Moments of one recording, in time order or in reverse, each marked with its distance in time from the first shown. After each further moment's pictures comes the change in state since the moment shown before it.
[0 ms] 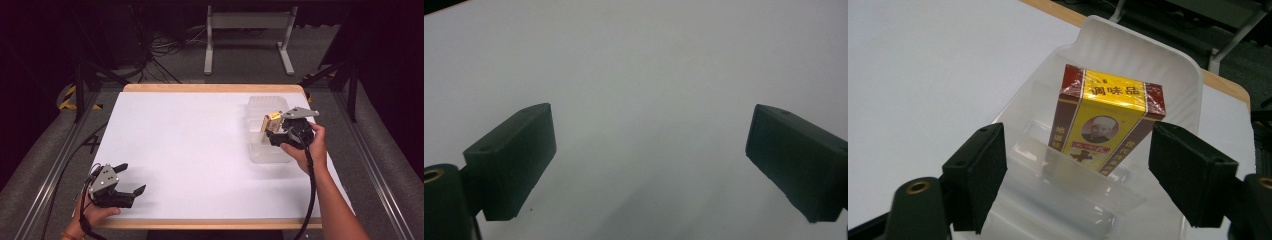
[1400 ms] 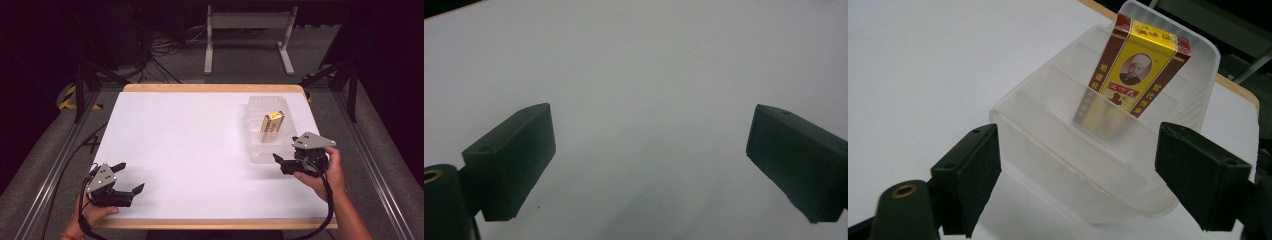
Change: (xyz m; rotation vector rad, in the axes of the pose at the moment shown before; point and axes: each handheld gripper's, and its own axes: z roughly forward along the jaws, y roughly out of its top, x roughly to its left) left arm 0.002 0.000 -0.003 -0.016 0.013 -0.022; right arm 0.015 -0.050 -0.052 -0.052 0.074 -0.134
